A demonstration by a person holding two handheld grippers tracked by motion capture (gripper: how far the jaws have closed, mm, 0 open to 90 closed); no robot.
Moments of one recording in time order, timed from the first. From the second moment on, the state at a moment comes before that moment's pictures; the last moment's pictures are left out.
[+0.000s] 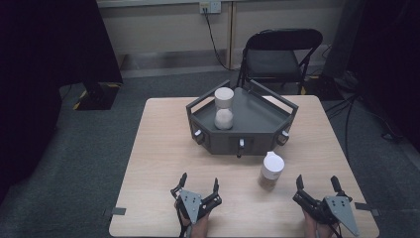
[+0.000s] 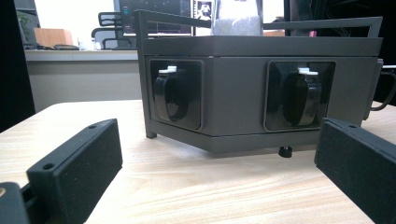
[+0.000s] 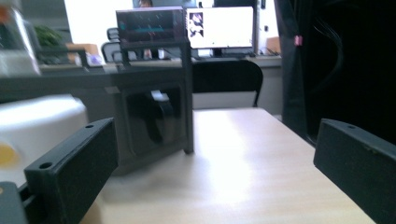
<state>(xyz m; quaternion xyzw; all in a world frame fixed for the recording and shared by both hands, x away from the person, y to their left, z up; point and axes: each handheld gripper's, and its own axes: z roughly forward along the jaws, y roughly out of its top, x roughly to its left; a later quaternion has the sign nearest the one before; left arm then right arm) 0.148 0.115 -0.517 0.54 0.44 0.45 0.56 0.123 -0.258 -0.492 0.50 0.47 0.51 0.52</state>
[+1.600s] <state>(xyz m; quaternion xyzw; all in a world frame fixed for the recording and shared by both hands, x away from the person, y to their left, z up) 0.148 0.115 -0.517 0.54 0.44 0.45 0.55 0.181 -0.213 -0.484 0.48 0.57 0.52 0.43</state>
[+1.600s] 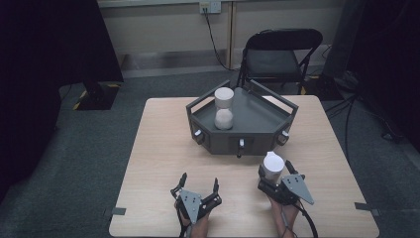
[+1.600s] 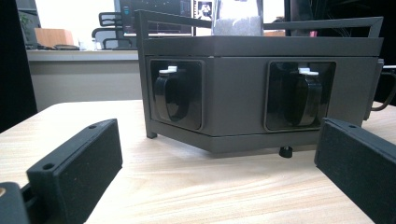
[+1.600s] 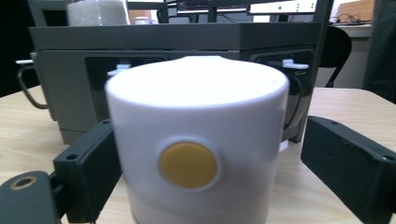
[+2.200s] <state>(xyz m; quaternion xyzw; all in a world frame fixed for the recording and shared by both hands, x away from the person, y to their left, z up) 0.149 0.115 -0.517 0.54 0.44 0.45 0.56 0.179 -0.216 -0.482 0.46 0.58 0.52 0.42</state>
